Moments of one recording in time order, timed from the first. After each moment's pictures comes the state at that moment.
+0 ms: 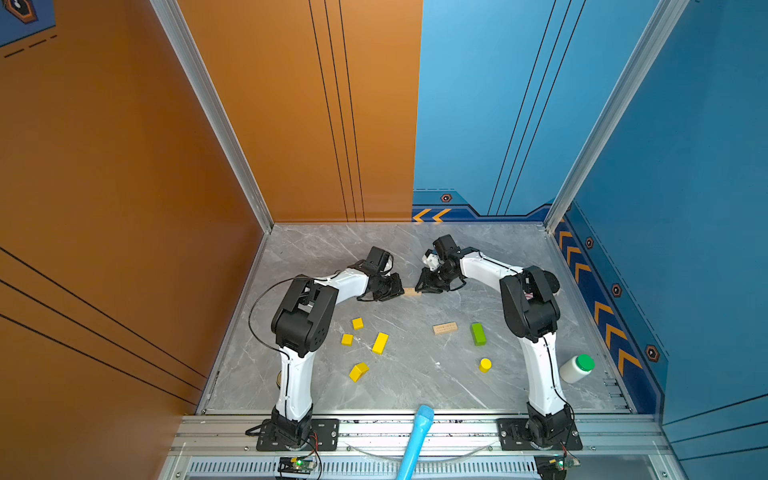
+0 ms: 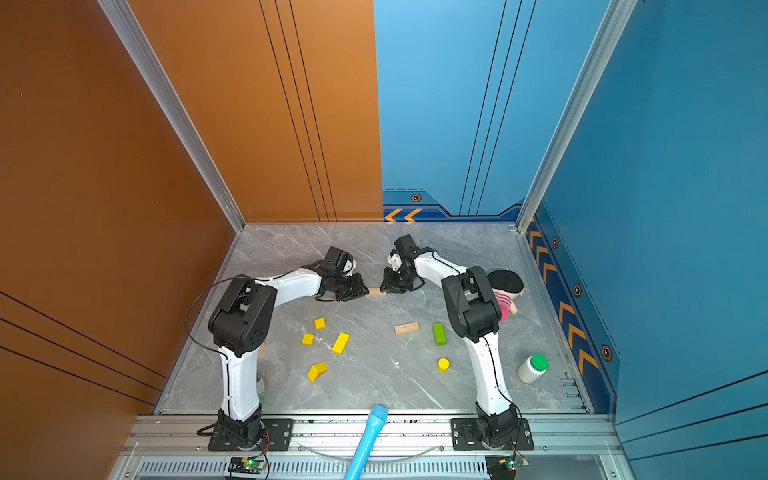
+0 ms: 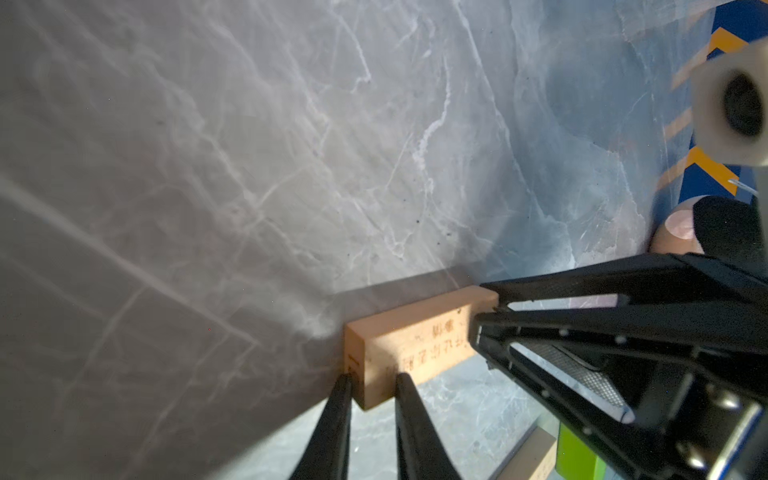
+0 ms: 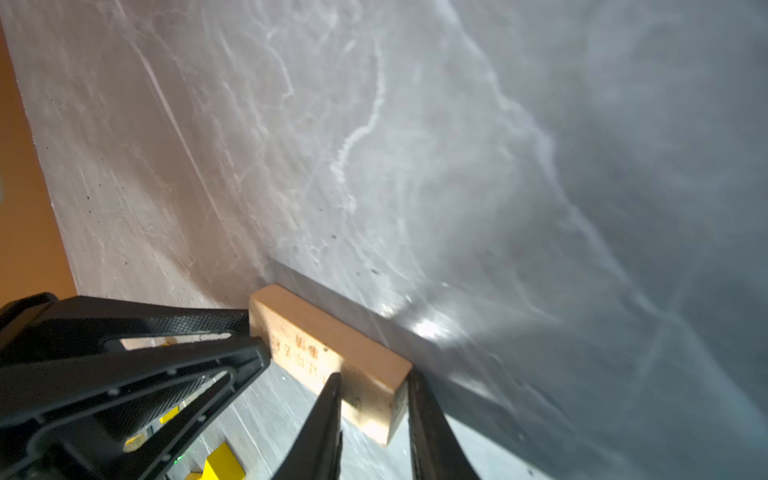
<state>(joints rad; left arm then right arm) -0.44 2.06 1.34 -0.28 0.38 -0.67 0.42 2.23 1.65 -0.62 -0.49 0.42</state>
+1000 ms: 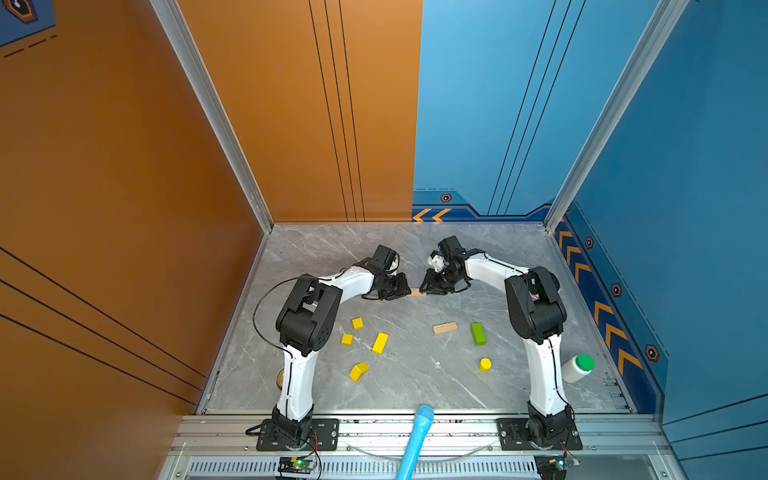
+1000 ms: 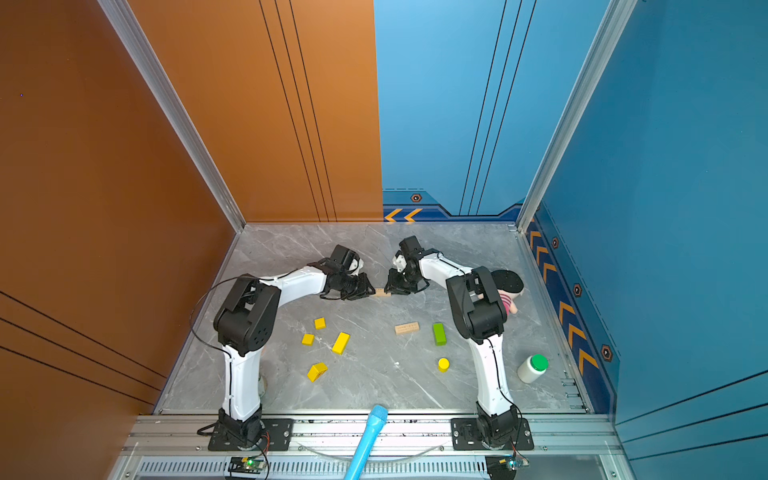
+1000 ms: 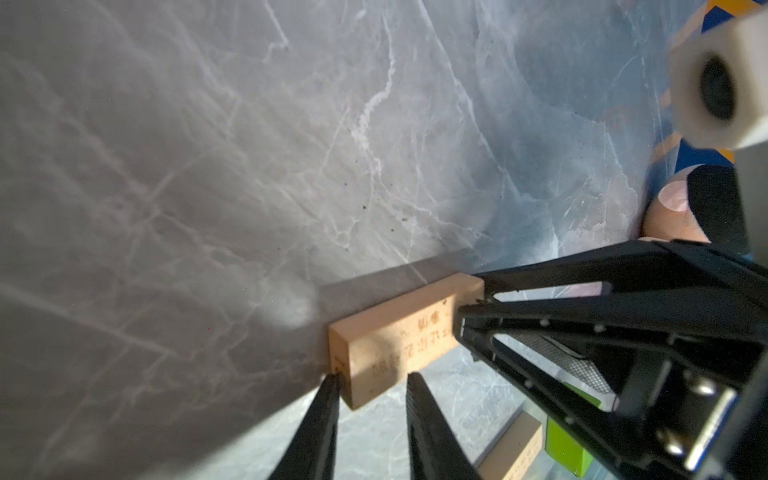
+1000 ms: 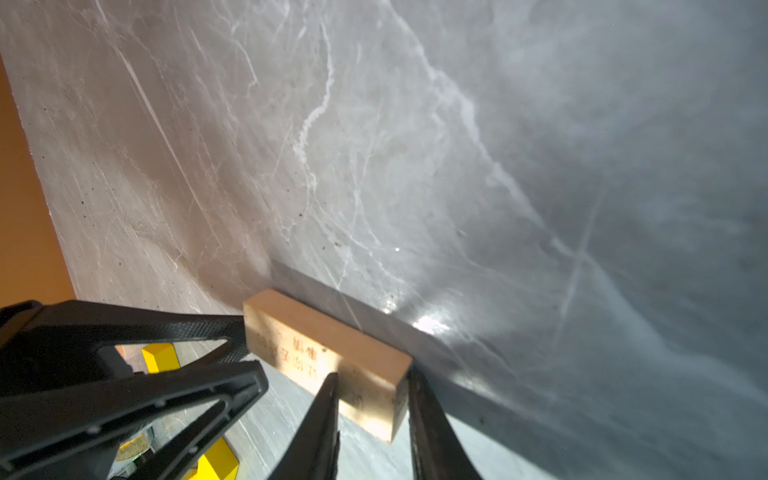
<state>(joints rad) -0.47 2.07 1.39 -0.33 0.40 -0.64 0.40 2.19 1.59 -0.60 -0.48 0.43</state>
